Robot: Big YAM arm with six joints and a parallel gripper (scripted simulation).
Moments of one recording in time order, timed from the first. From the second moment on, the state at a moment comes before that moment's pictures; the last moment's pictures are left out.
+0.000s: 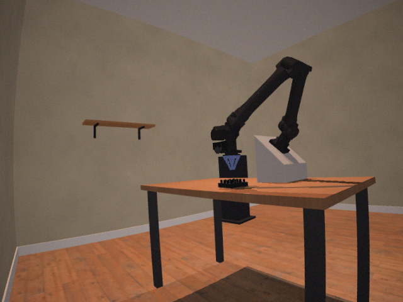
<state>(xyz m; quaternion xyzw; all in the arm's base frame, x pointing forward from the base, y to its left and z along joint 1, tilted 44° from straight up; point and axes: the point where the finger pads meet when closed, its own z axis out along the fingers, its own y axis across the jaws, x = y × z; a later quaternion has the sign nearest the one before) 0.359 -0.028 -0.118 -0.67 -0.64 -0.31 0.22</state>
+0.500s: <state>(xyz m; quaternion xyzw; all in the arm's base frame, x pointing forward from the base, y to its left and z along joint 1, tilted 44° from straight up) 0.360 -0.017 -0.129 -0.67 -0.64 -0.30 0.22</state>
